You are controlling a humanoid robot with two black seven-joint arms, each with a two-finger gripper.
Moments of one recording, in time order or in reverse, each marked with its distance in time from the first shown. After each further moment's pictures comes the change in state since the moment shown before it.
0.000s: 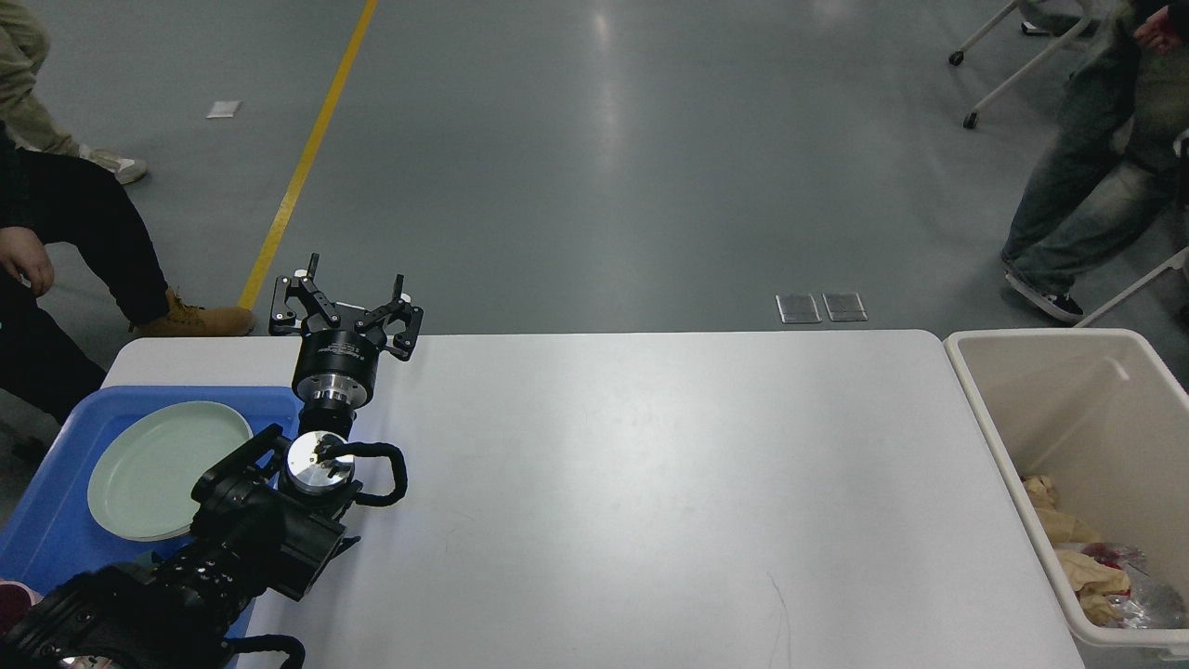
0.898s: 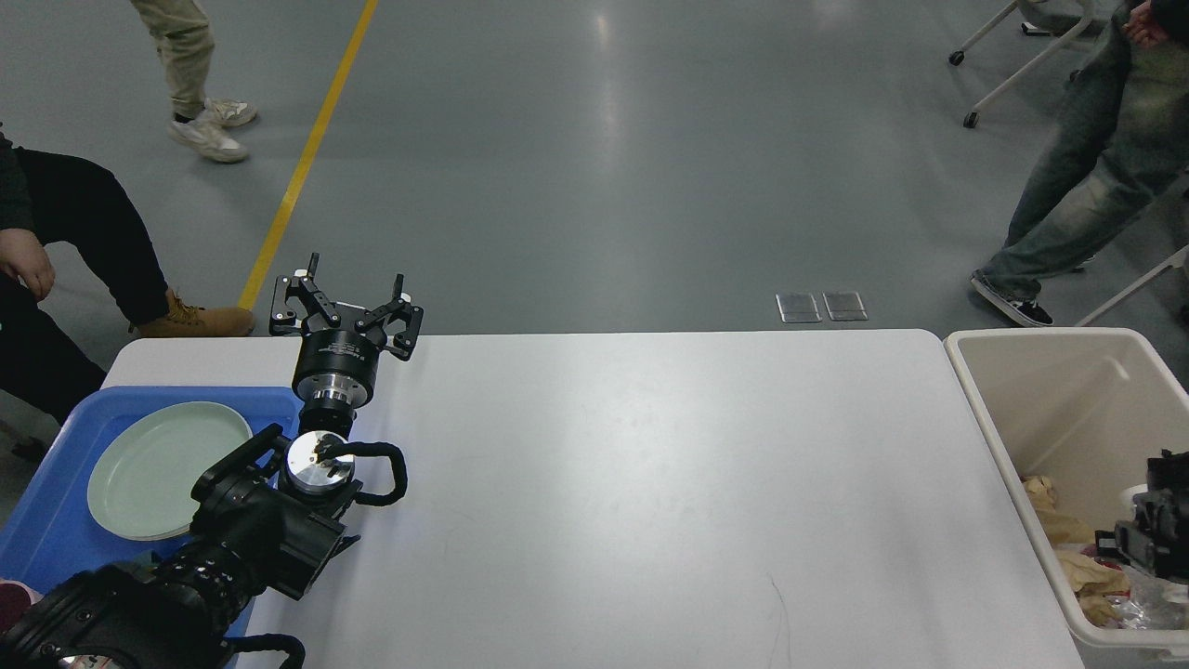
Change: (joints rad) left arm 0.000 0.000 0.000 -0.001 0.000 0.000 0.000; right arm -1.192 0.173 0.129 -0.364 -0.005 -0.678 0.000
